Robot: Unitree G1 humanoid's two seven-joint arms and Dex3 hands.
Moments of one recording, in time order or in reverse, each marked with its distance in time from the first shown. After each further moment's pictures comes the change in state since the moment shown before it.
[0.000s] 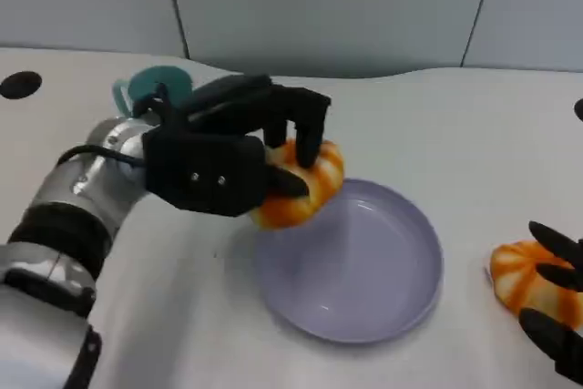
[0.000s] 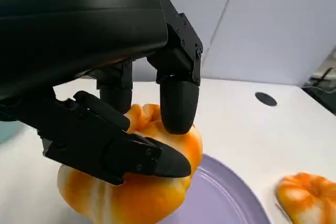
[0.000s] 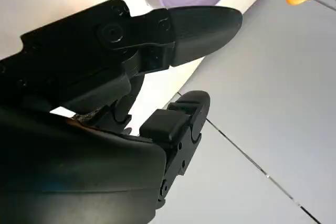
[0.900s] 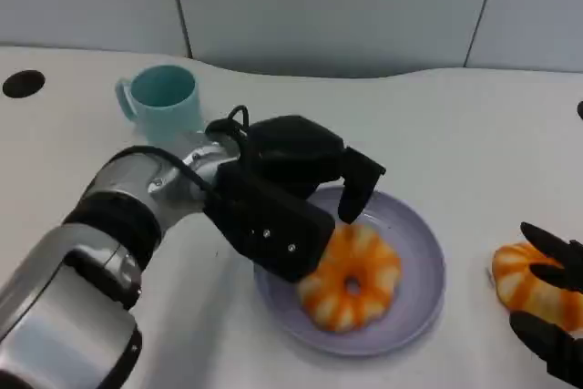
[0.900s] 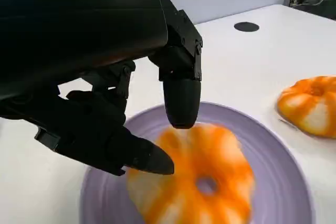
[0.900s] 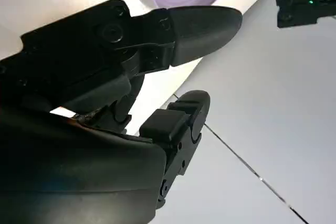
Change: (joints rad) left arm -0.090 -0.077 -0.228 0.088 0.264 -0.012 0.133; right arm 0.000 0.007 0.018 -0.005 -0.036 0.004 -0.025
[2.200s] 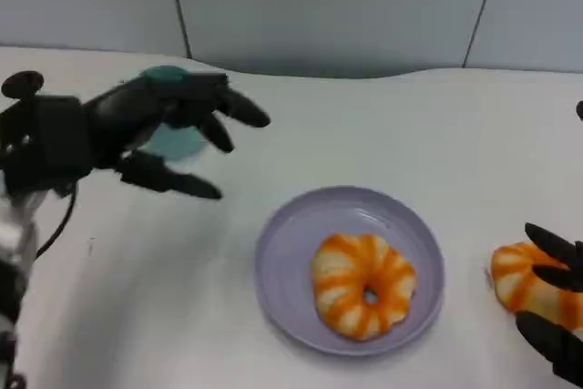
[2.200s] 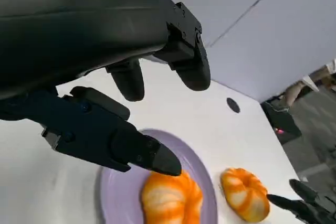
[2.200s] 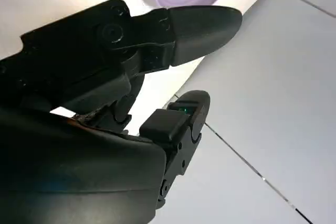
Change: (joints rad) left arm 0.322 0.240 0.531 -0.247 -0.745 0.126 -0.673; right arm -0.001 -0.021 -0.001 0.020 0.041 -0.018 0.008
